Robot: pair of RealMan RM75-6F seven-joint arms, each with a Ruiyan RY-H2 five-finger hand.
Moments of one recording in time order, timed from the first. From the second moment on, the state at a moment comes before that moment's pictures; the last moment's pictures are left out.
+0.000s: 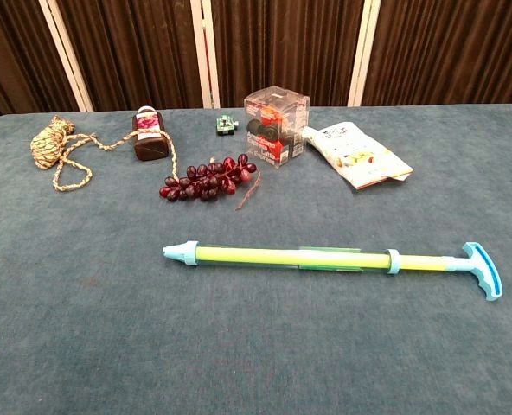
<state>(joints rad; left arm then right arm) -0.01 -1.05 0.11 -1.56 1.75 1.62 0.01 0.05 -1.02 -0.05 -1.65 -1.68 1.57 0.04</state>
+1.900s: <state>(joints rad) -0.57 -1.58 -0.17 -1.72 1.17 1.06 0.83 0.06 -1.04 -0.02 -1.65 -1.62 1.51 0.07</state>
